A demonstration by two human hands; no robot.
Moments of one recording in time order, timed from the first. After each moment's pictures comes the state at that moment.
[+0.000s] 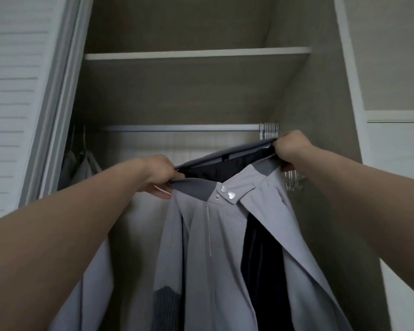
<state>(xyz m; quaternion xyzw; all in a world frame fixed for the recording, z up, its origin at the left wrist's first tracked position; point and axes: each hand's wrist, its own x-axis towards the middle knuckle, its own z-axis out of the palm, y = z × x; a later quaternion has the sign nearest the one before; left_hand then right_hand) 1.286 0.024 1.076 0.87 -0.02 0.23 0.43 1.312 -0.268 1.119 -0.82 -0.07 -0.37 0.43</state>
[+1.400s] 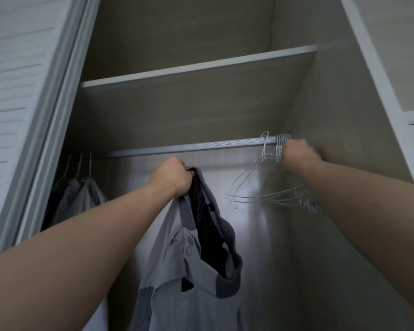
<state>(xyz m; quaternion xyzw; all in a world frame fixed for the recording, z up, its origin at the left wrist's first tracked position) 1.340 -0.007 1.110 0.85 0.02 0.48 0.20 1.425 -0.284 1.160 -0.85 0.00 -0.49 0.18</state>
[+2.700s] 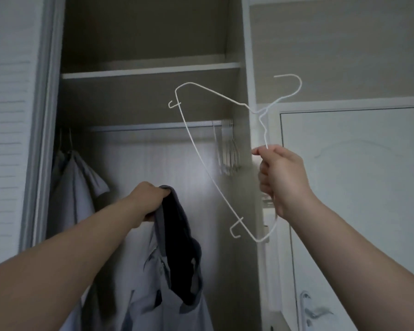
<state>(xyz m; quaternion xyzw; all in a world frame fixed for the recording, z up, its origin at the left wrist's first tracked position) 1.178 -0.105 0.987 0.78 0.02 0.25 0.57 1.133 -0.373 1.003 -0.53 -0.24 -0.28 0.76</state>
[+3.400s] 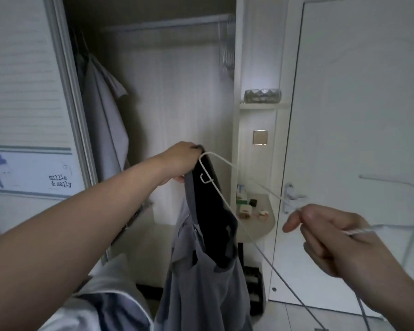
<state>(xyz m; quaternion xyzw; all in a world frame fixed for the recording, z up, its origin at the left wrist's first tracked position) 1.009 -0.248 0.841 0.88 0.02 0.15 0.45 0.901 -0.543 0.758 -0.71 -0.30 -0.09 0.63</state>
